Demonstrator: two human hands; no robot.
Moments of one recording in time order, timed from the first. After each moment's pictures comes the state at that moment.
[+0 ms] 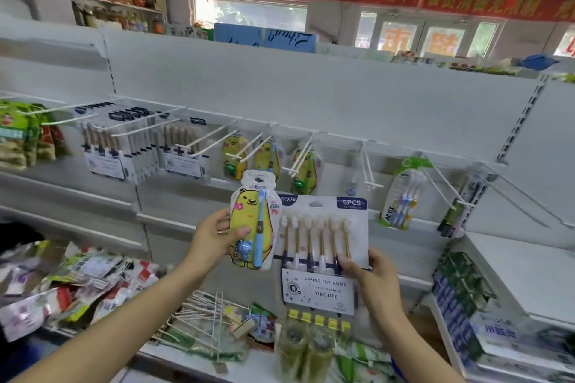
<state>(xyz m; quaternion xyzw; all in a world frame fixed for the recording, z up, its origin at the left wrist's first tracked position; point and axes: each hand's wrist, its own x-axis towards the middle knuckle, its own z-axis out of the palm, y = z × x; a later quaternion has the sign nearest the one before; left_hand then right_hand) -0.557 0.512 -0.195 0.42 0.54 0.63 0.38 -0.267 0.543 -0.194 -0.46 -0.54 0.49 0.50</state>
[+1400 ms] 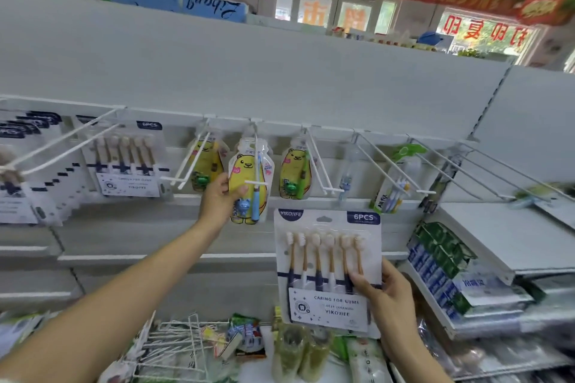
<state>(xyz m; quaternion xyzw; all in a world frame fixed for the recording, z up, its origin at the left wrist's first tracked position) -0.655 0.705 -0.197 0.49 0.53 0.58 0.38 -0.359 0.544 -0.218 -0.55 -0.48 0.38 0.56</state>
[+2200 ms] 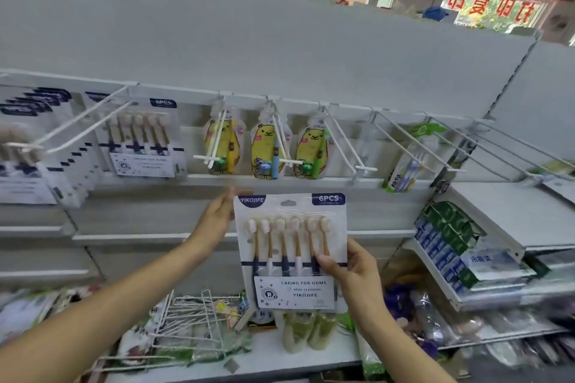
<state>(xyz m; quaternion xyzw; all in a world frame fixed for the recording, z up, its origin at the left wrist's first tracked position) -0.696 0.623 -0.215 0.55 0.50 0.50 0.45 -0.444 0.539 -0.224 -0.52 -0.49 0.46 0.53</state>
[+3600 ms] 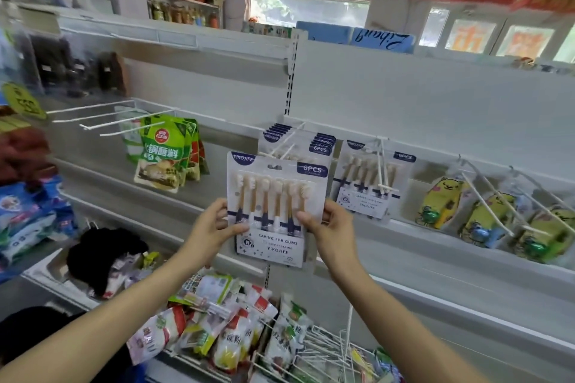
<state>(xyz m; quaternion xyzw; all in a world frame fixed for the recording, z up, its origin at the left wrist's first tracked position) -1.130 0.469 -0.215 0.50 0.57 0.59 0.28 -0.903 0.544 -0.165 -0.32 -0.67 0.47 0.48</state>
